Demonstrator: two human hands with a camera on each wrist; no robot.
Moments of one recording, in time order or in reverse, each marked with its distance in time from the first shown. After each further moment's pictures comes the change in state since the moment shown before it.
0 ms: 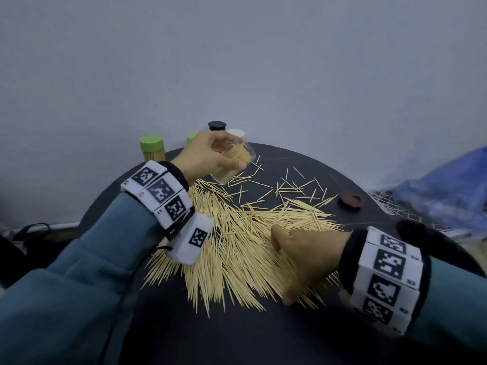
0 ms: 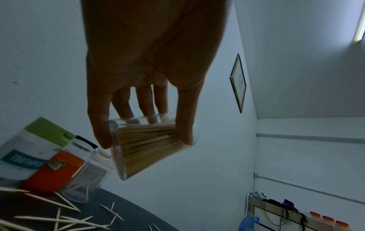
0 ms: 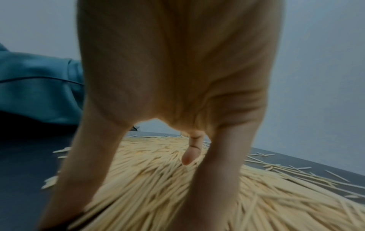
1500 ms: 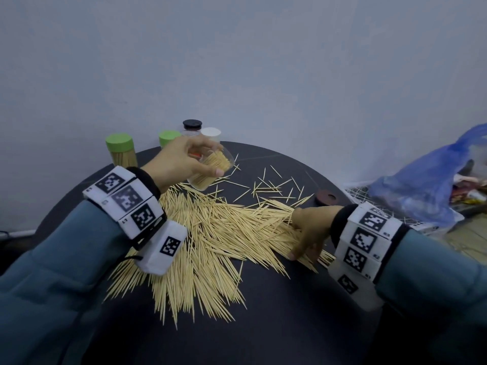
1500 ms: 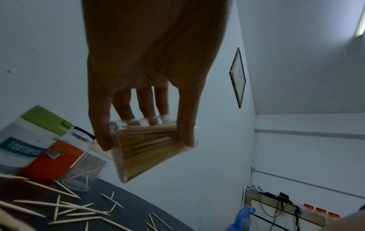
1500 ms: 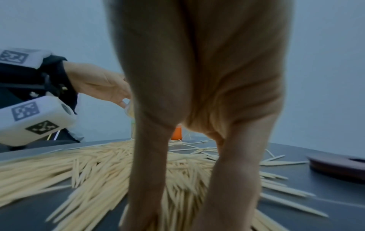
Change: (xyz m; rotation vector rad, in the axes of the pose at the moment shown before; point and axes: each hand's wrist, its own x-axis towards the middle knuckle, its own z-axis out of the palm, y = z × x) left_hand 0.005 -0.003 0.012 0.024 -0.030 -0.023; right_hand 0.013 0.062 -0.019 0.162 0.001 0.279
